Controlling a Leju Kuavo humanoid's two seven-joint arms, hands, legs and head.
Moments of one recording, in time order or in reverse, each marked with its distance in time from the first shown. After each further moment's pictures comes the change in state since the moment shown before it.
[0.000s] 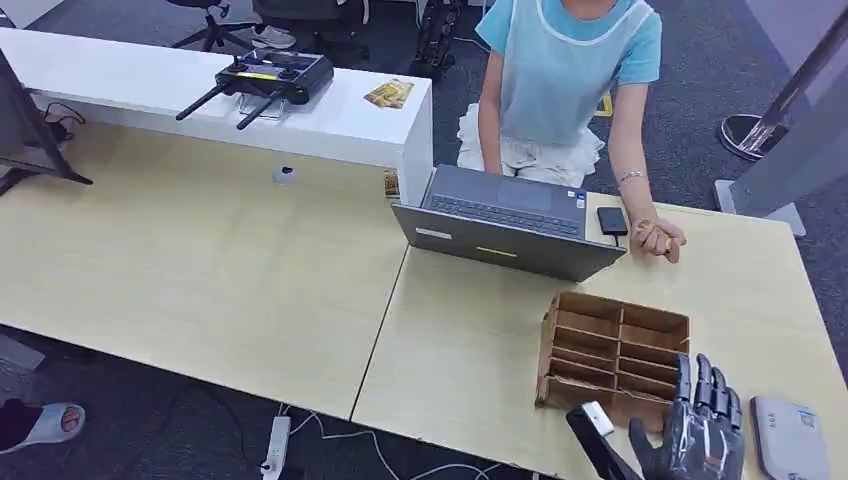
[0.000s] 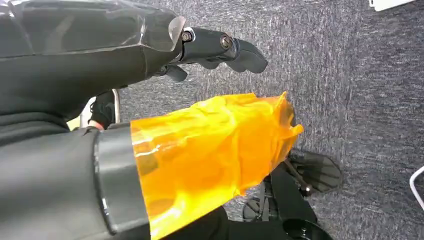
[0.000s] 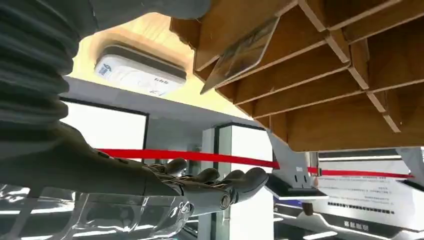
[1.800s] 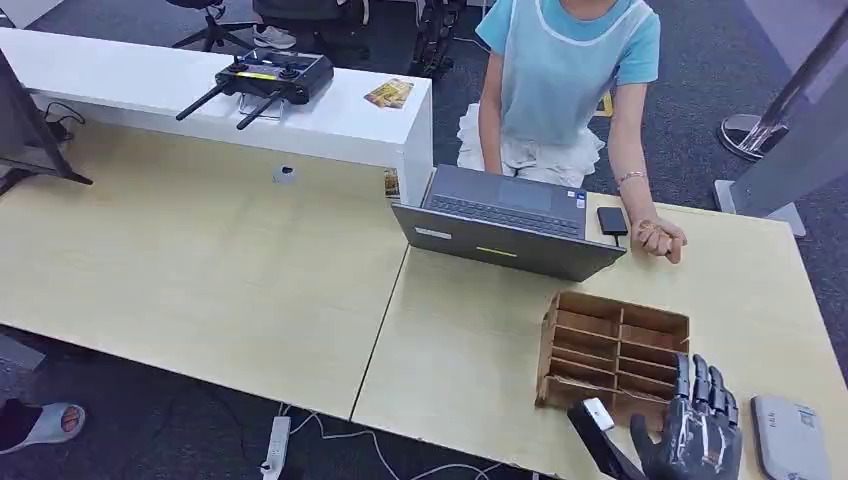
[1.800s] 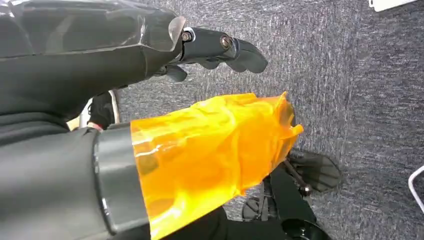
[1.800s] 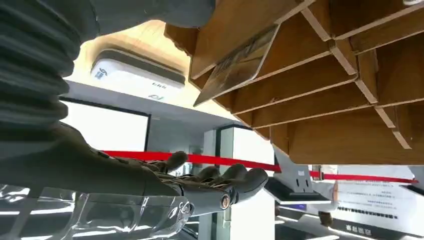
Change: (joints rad) left arm 0.000 0.000 0.000 0.000 0.005 0.000 -0.001; right arm -0.035 0.000 -0.021 0.063 0.000 -0.018 -0.005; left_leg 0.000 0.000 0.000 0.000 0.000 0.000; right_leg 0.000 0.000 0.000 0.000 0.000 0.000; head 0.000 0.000
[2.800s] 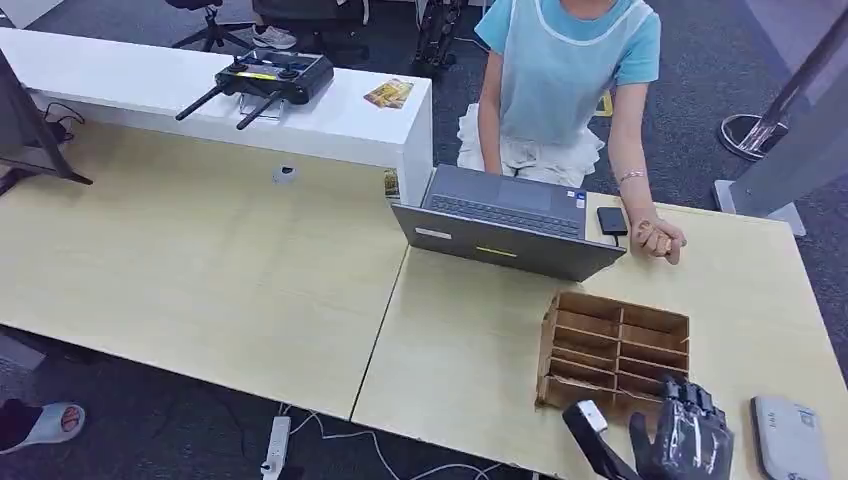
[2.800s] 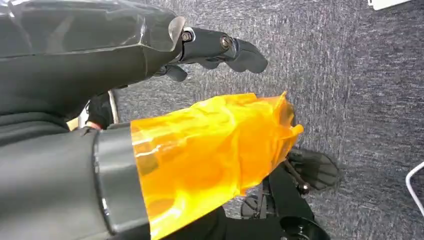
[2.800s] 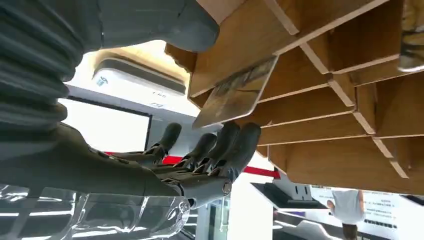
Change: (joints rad) left arm 0.000 0.000 0.000 0.000 0.007 -0.005 -0.004; right arm -0.008 -0.022 0.034 0.040 0.000 -0.003 0.034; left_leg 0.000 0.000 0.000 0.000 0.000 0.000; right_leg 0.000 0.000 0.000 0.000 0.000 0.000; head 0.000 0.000
